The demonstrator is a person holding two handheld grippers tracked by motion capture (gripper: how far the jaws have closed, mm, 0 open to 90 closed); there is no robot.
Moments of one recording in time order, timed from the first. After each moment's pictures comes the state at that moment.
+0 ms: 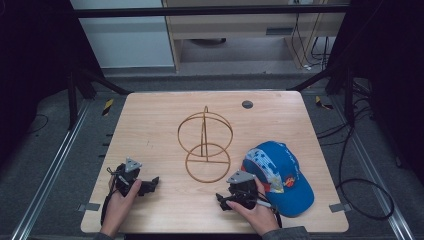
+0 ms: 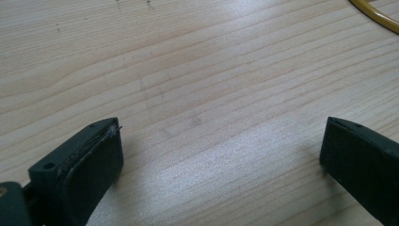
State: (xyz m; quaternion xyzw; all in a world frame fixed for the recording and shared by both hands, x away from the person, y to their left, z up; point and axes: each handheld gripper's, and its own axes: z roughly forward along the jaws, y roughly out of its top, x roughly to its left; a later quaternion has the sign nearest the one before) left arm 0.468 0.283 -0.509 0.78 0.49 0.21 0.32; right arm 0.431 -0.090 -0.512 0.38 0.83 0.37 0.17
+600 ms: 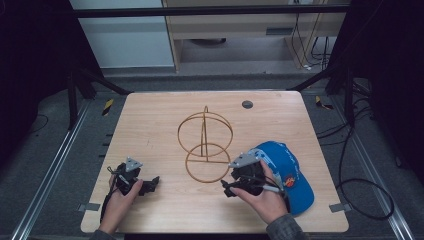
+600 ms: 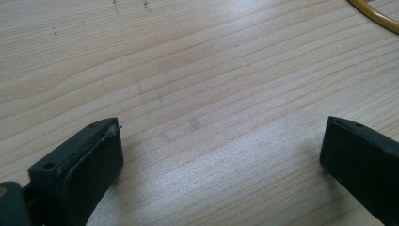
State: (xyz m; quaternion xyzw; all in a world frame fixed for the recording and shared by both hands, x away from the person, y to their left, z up) left arm 0.470 0.282 -0.509 0.78 0.49 0.21 0.32; right arm 0.440 -0.099 -0.429 0.37 0.85 0.32 0.20
